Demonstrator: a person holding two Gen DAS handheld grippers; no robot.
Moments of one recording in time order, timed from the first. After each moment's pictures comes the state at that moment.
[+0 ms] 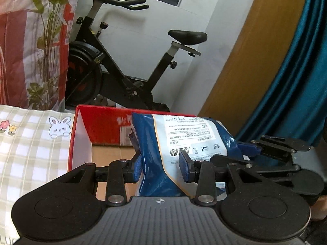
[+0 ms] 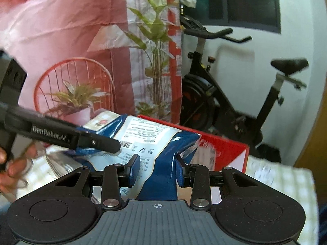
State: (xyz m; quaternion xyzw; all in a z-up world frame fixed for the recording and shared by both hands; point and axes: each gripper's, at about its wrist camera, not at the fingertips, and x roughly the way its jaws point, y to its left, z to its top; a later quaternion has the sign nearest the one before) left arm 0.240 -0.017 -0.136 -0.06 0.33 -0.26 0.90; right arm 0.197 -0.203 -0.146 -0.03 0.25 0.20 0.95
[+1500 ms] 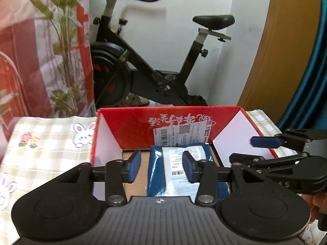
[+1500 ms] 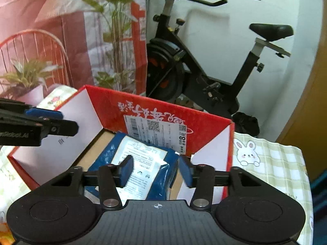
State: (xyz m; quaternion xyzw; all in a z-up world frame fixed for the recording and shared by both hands) left arm 0.266 -0.031 -0.152 0.03 0.34 -0.17 0.92; right arm 0.276 -0.209 -0.198 -0.01 0.34 0.10 0.93
